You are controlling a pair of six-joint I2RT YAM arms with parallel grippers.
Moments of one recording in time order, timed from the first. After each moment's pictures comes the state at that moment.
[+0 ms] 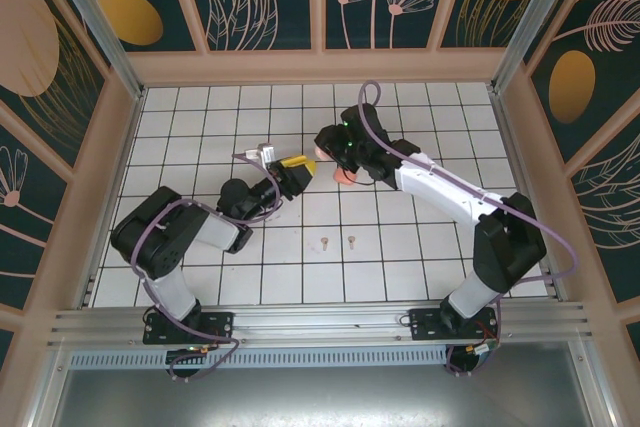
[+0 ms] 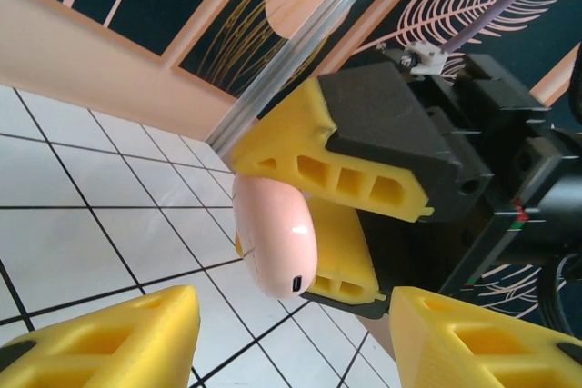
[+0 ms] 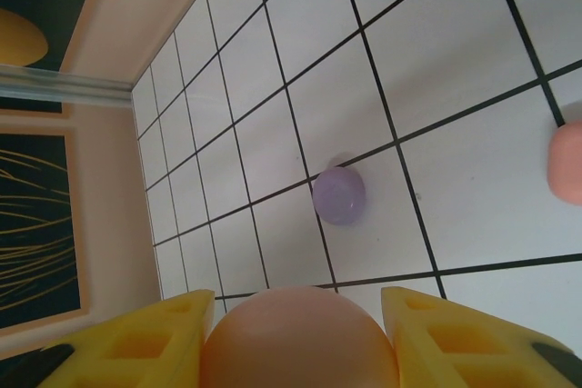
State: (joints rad) left arm -0.56 1.78 0.49 1.47 0.37 -0.83; right arm 0.68 1.60 1.26 -0.29 -0.05 1.15
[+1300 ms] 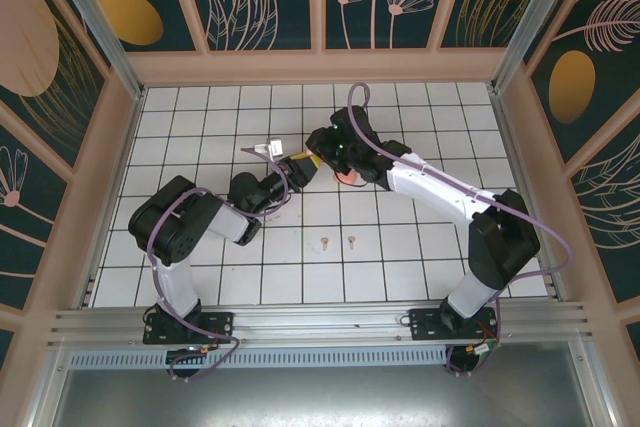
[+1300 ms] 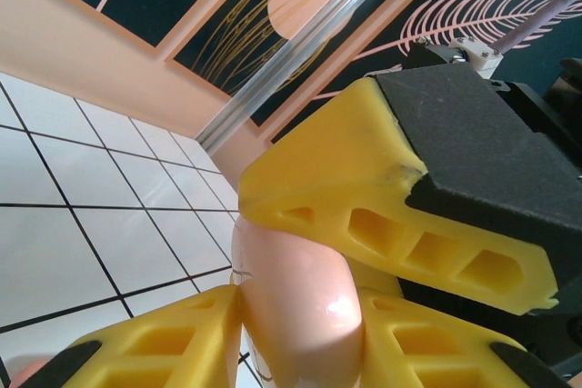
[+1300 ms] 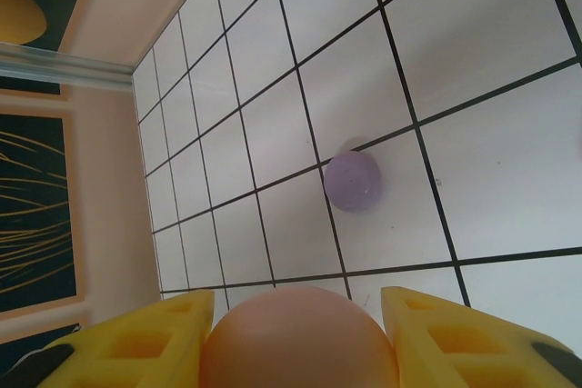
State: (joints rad) left arm -0.58 1.88 0.59 1.49 0.36 -0.90; right arm 0.72 1.63 1.28 -0.29 -0.03 1.15
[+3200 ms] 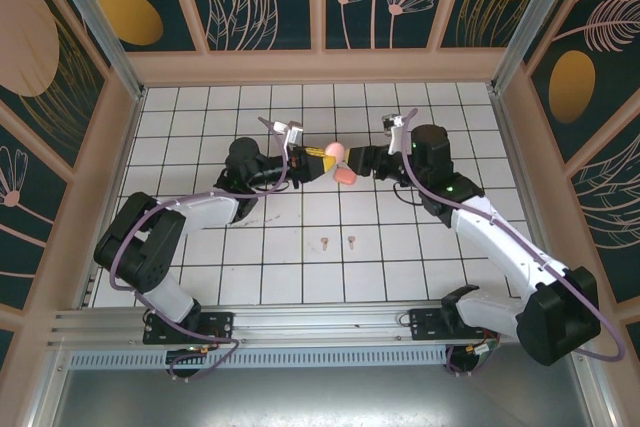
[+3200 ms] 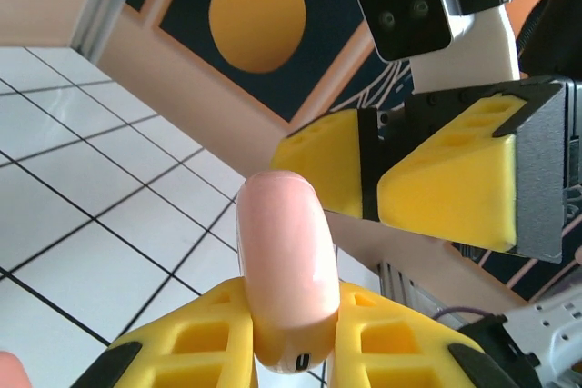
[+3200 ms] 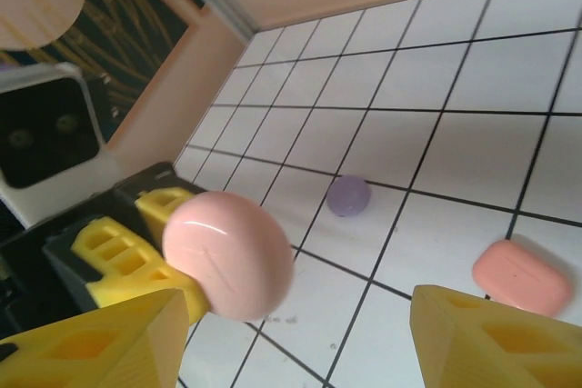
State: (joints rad) left arm -0.53 1.64 0.79 0.89 0.84 -0.64; right arm 0.47 1.15 0.86 -0.07 -0.44 0.47
